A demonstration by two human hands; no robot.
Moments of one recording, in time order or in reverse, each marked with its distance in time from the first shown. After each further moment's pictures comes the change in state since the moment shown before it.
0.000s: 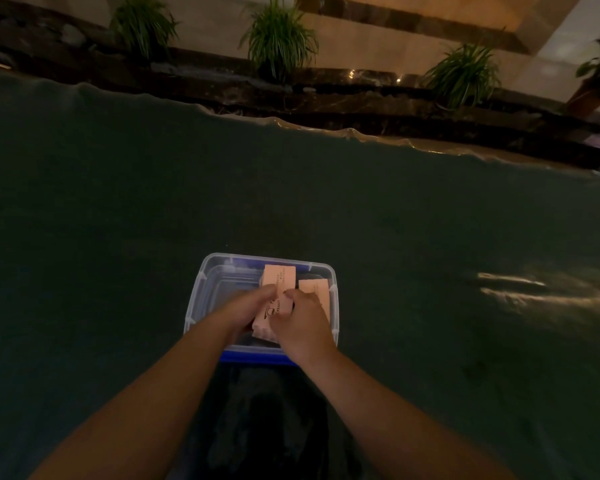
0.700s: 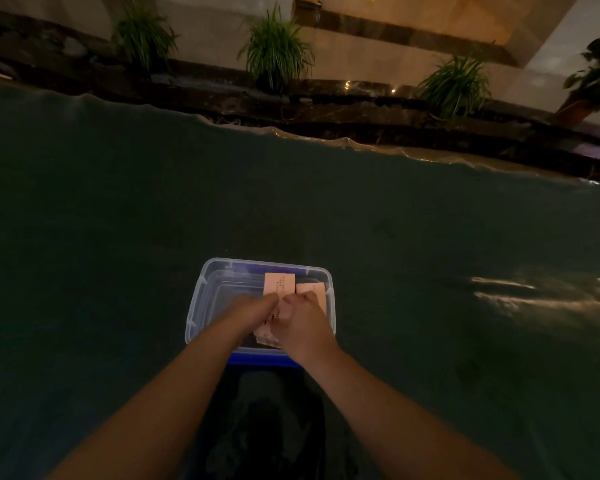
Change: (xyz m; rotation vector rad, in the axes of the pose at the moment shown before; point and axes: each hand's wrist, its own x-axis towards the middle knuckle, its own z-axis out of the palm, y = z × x) left_hand -0.019 0.023 0.030 0.334 0.315 -0.110; right_hand 0.003 0.000 -0.009 -0.275 -0.065 -0.108
